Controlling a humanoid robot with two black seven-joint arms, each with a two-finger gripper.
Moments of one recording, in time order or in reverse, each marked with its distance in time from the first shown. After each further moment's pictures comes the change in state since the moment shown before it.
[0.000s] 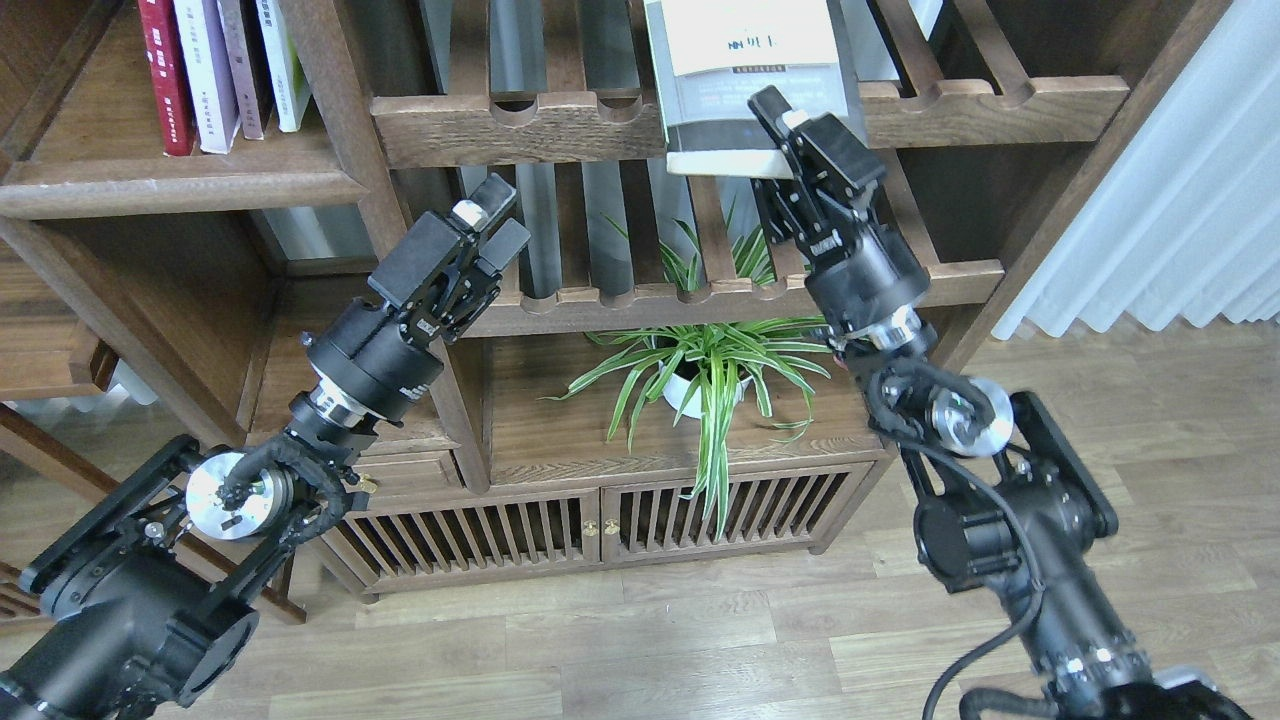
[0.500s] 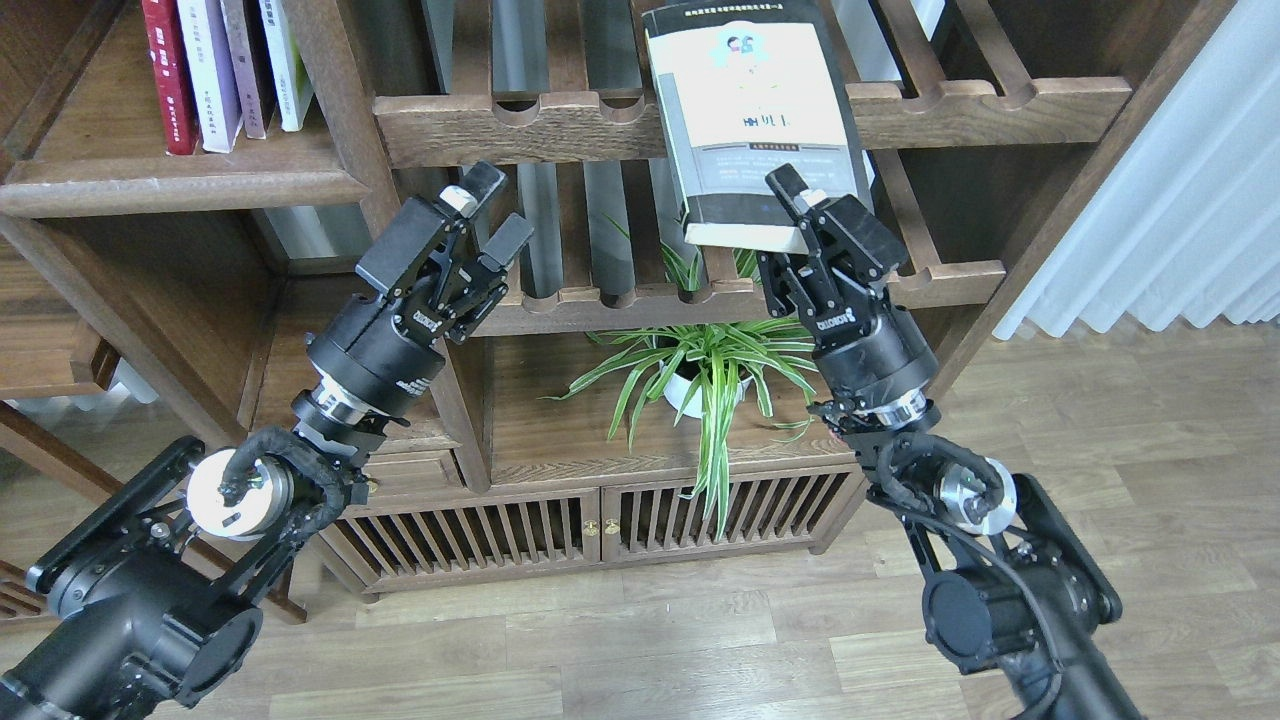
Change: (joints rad) left arm 0.000 0.000 0.014 -0.007 -0.089 0.000 0.063; right arm -0.149 0.000 -0.069 0.121 0.109 0.001 -0.014
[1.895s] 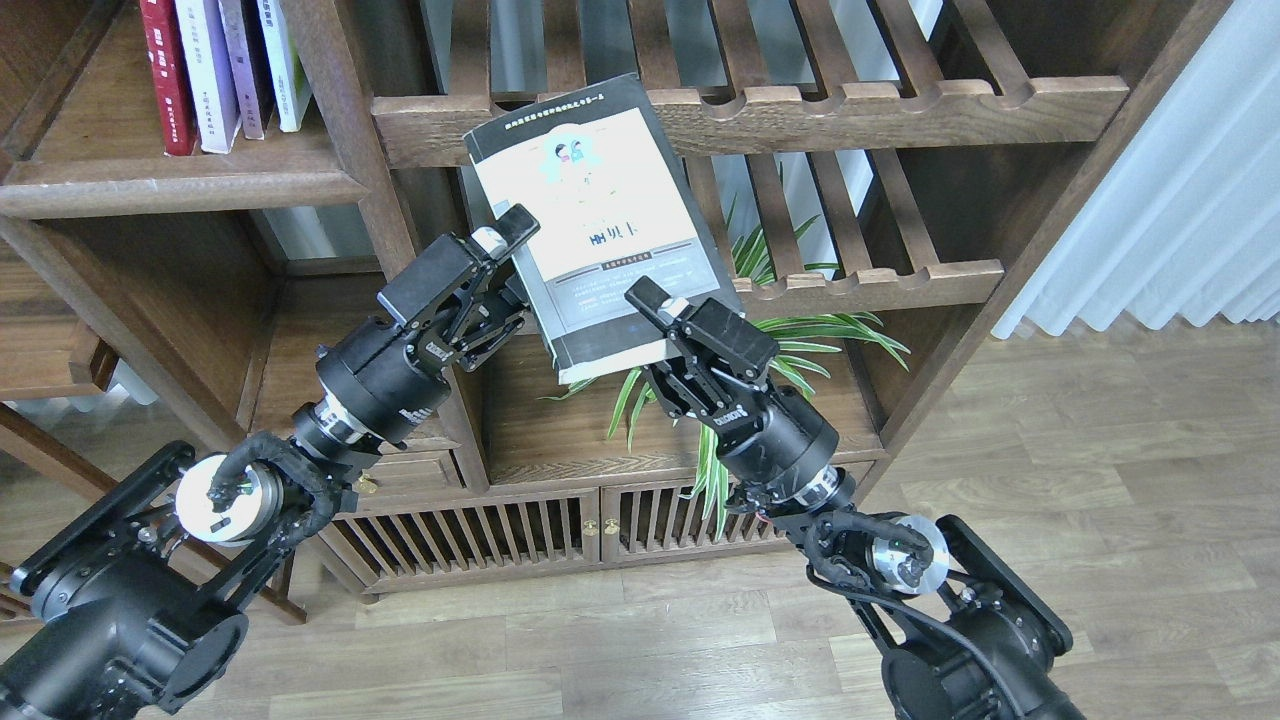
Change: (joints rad) left arm 0.000 0.044 0.029 0.000 -0.005 0.000 0.089; right arm -0.022 0.000 -0.215 0.003 -0.080 0.000 0.000
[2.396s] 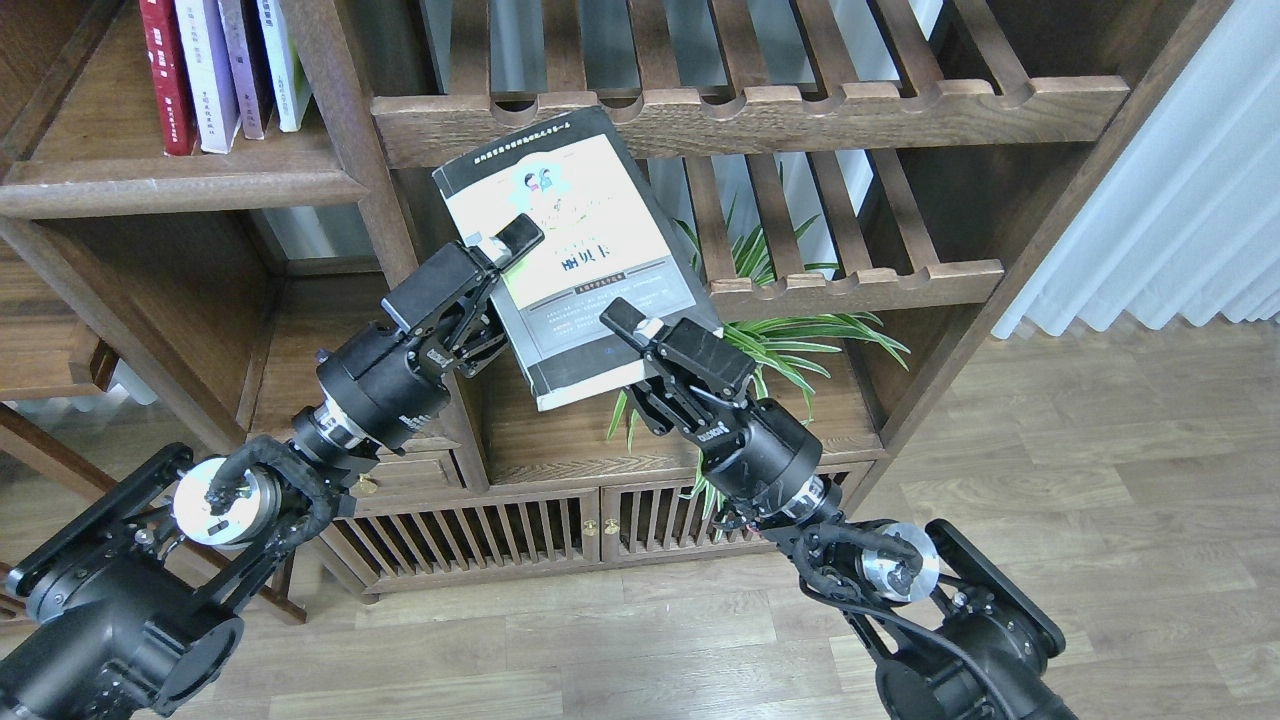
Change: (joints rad) left arm 0.000 0.017 0.010 0.000 0.000 0.000 0.001; right arm -0.001 0.000 -0.026 0.001 -0.020 0.000 0.000
